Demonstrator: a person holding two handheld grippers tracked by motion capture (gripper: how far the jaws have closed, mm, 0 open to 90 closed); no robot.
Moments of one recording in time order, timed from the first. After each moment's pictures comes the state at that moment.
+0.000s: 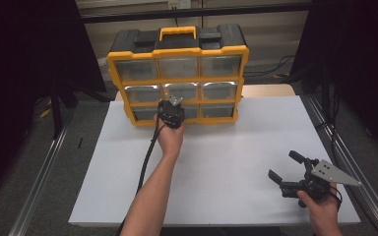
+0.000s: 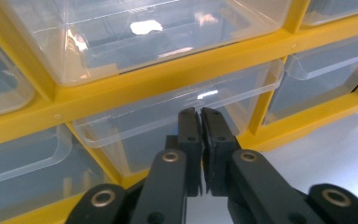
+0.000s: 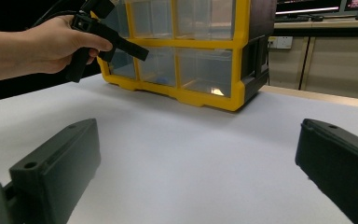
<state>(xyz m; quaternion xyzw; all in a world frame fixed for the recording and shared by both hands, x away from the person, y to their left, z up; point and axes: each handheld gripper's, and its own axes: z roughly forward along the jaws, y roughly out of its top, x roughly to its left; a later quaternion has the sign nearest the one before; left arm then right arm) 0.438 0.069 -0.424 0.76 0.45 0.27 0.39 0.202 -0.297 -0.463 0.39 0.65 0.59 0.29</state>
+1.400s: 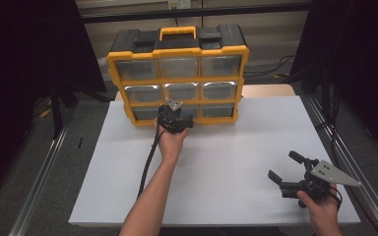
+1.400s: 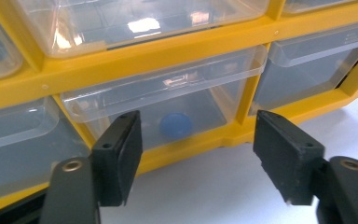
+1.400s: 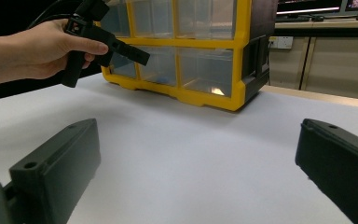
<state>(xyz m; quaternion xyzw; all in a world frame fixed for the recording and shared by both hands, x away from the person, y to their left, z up) 0.425 0.069 -0.430 0.74 0.46 0.26 0.41 0.201 -0.297 -0.463 0.39 0.65 0.59 0.29</state>
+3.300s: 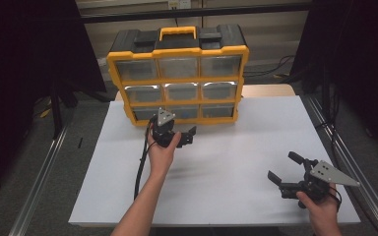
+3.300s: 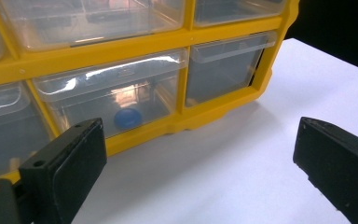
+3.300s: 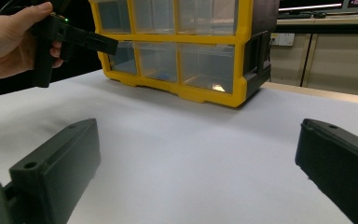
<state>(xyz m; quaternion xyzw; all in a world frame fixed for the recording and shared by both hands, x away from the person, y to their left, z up) 0.379 0.096 -0.424 0.75 0.39 0.21 0.50 0.201 -0.296 -0.465 0.39 0.65 0.59 0.29</state>
